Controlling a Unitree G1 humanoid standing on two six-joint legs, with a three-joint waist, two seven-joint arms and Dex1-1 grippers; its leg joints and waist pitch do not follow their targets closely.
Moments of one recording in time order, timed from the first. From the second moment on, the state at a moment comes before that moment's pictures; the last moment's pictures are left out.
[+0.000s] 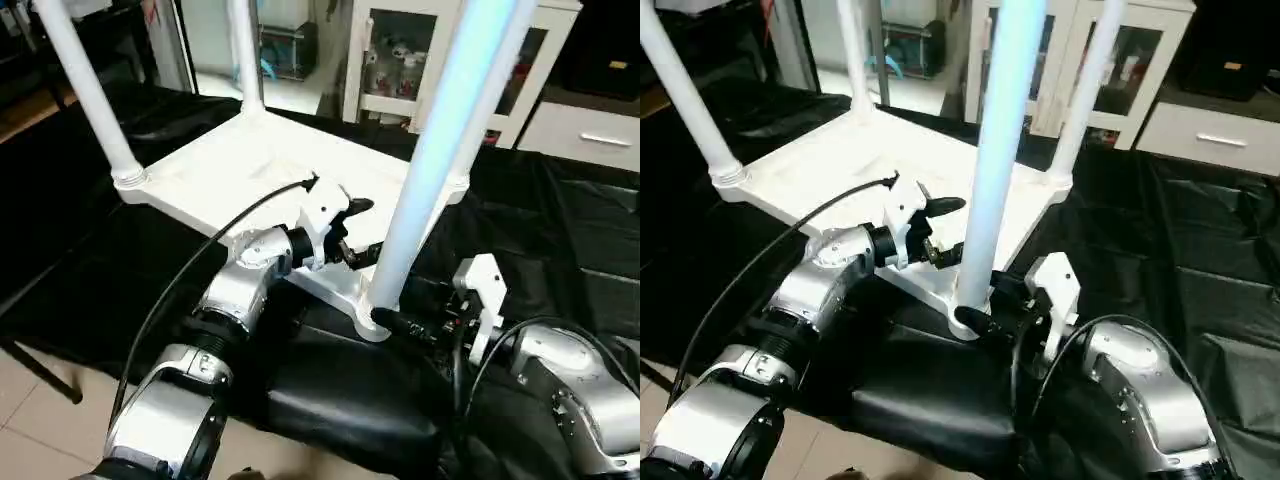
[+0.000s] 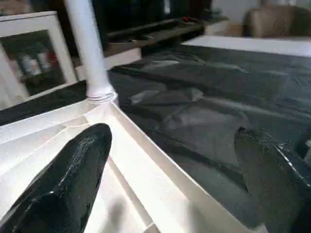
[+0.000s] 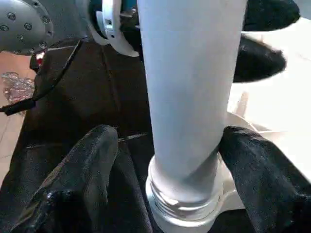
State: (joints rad) left arm -0.76 0.11 -0.18 0.77 -0.08 -0.12 -0.90; right arm -0.09 -0.43 0.10 -0.12 0.38 0.33 0.82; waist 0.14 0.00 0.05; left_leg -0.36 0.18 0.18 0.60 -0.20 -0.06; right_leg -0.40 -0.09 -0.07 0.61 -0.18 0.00
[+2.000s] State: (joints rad) left arm -0.74 0.24 -0.33 0.87 0.11 -0.19 -1.10; right arm -0.28 -0.35 0.11 0.16 0.26 0.17 0.70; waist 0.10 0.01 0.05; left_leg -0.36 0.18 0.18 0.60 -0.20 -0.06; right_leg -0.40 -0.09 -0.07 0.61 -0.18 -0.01
